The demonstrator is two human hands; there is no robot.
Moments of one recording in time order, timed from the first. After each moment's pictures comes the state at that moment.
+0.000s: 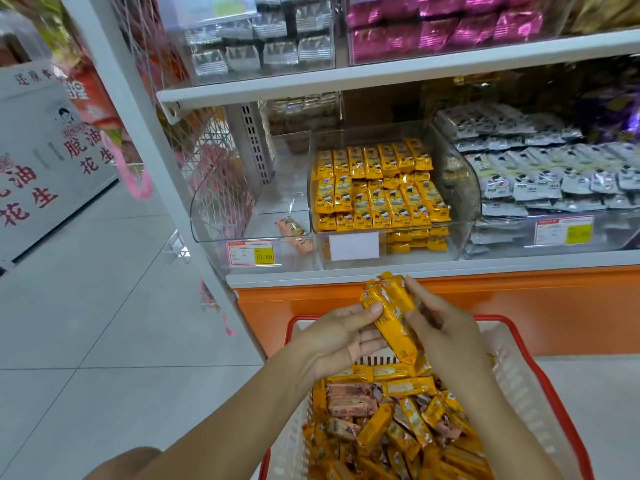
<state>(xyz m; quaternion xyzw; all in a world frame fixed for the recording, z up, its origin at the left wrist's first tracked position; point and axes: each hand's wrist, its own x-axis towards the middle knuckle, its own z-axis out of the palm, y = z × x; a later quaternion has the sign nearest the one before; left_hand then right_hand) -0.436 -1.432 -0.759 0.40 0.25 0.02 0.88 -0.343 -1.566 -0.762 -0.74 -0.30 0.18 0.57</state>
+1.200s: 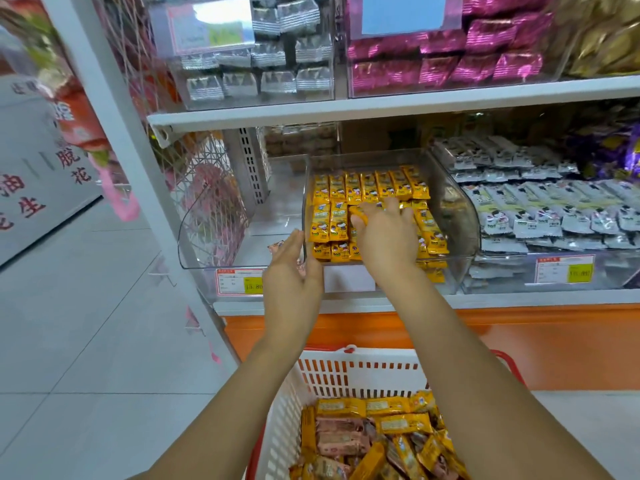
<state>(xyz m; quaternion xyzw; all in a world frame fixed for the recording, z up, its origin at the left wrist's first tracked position) -0.416 -1.387 -0.703 0.75 0.35 0.46 0.34 -0.276 -1.413 -0.681 -0.90 -0.37 -0.06 0.21</state>
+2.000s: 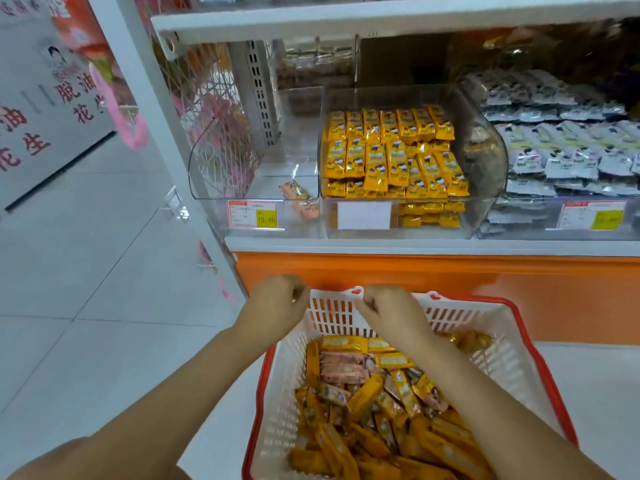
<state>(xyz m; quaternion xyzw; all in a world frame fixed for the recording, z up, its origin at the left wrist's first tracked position) -0.496 -1.387 -0.769 0.91 0.34 0.07 0.20 -0.328 -1.497 -0.834 -0.81 -0.54 0.09 0.21</state>
